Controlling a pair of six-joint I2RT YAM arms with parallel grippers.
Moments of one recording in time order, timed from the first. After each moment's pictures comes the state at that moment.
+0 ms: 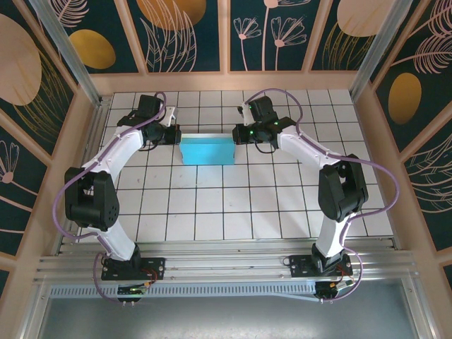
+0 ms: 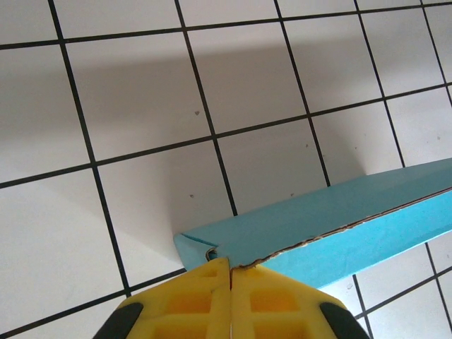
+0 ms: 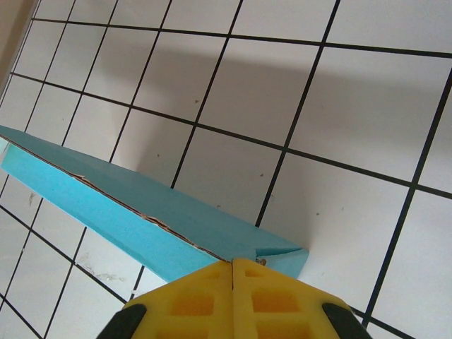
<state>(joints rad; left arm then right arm) -0.20 1.72 1.39 -0.65 0.31 -0.14 0.52 1.82 1.47 -0.46 -0.29 0.31</state>
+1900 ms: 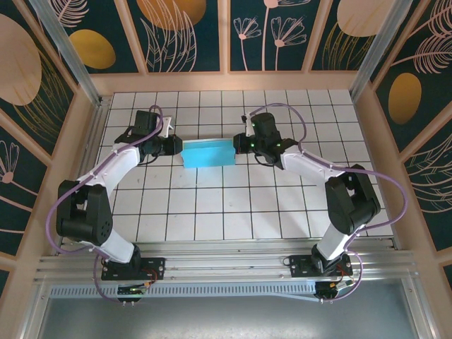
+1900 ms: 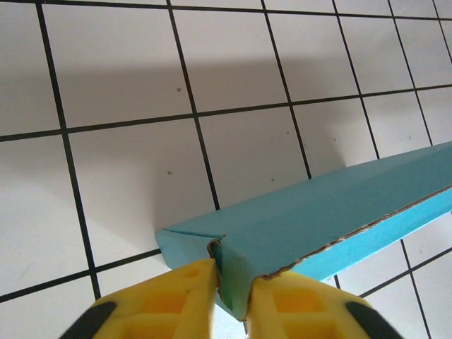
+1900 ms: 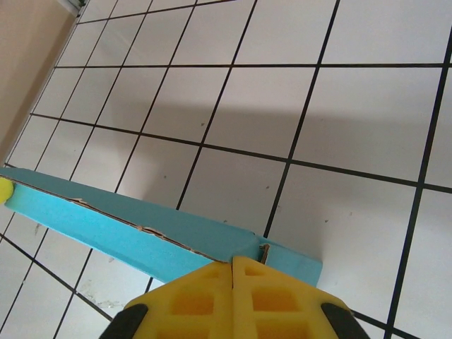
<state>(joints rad) -0.20 1.58 1.13 -0.44 0.36 -0.23 0.56 1.68 1.14 -0.10 -0.19 0.41</state>
